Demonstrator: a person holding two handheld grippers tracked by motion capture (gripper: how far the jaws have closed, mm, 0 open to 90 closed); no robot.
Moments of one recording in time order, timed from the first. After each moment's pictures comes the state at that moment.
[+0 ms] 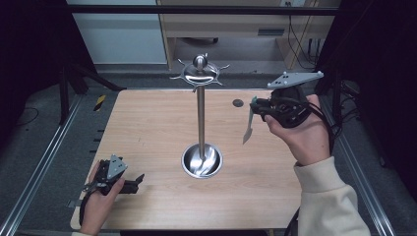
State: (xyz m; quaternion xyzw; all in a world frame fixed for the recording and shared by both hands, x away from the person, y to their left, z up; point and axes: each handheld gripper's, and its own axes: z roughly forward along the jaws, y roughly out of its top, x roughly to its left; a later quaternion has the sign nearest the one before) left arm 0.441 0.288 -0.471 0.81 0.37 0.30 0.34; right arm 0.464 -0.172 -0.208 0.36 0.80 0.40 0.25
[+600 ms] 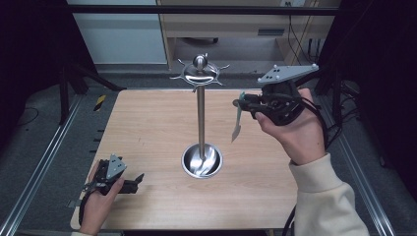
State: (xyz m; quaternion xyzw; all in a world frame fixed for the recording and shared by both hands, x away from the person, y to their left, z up) left arm 0.441 0.289 -0.471 0.81 0.37 0.30 0.34; right arm 0.453 -0.149 -0.186 0.32 0.81 0.43 0.24
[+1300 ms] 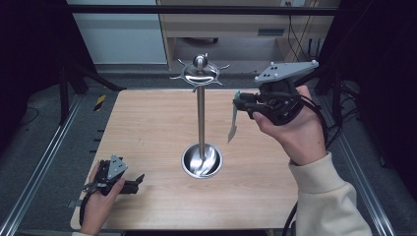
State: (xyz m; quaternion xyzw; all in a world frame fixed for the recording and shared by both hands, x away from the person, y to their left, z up) left arm 0.440 0.288 -0.471 0.81 0.38 0.30 0.34; right arm 0.448 -0.143 -0.174 0.30 0.82 0.44 0.23
